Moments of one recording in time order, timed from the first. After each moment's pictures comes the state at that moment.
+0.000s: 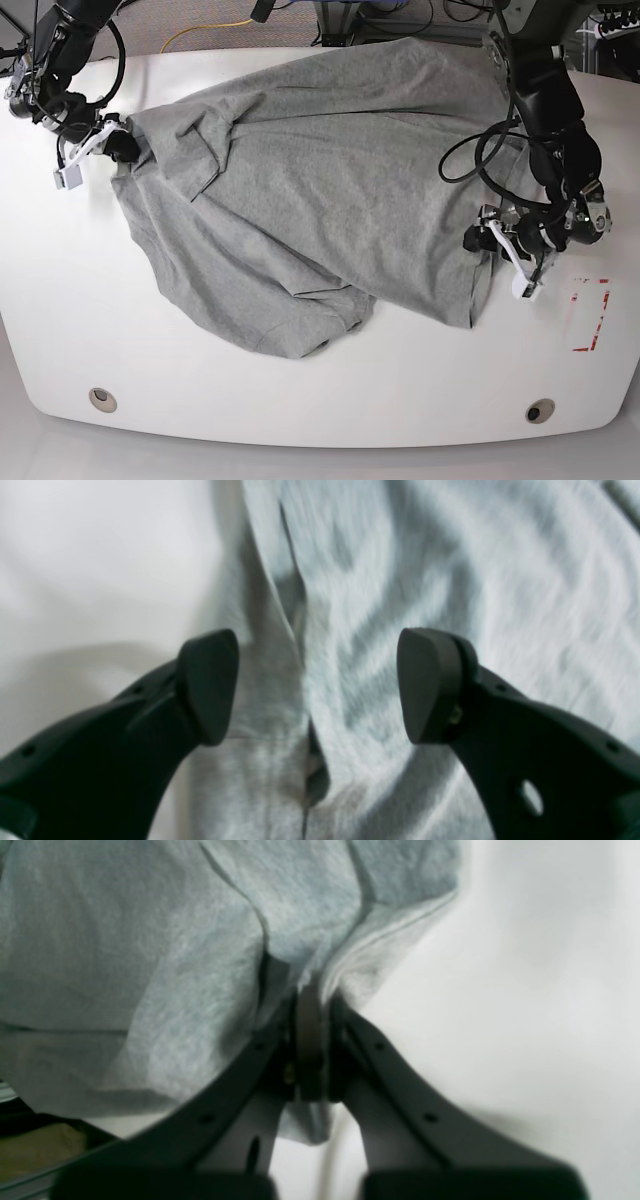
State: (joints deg) left arm -18.2 -11.4 -23.3 72.8 -20.2 -42.8 64.5; right arm -9.9 18.9 41.1 84.1 54.3 40.9 -73.5
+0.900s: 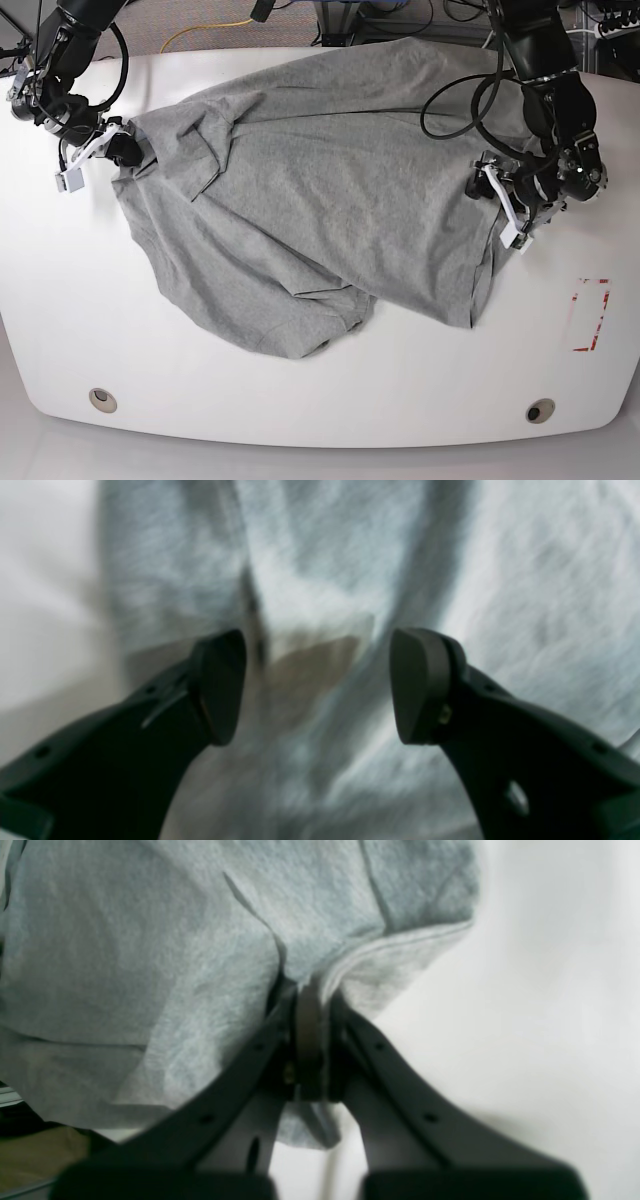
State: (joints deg) left arm -5.2 -10.1 -21.4 87.5 -21.1 -42.8 71.3; right arm -9.4 18.1 41.0 84.4 54.6 40.9 -73.4
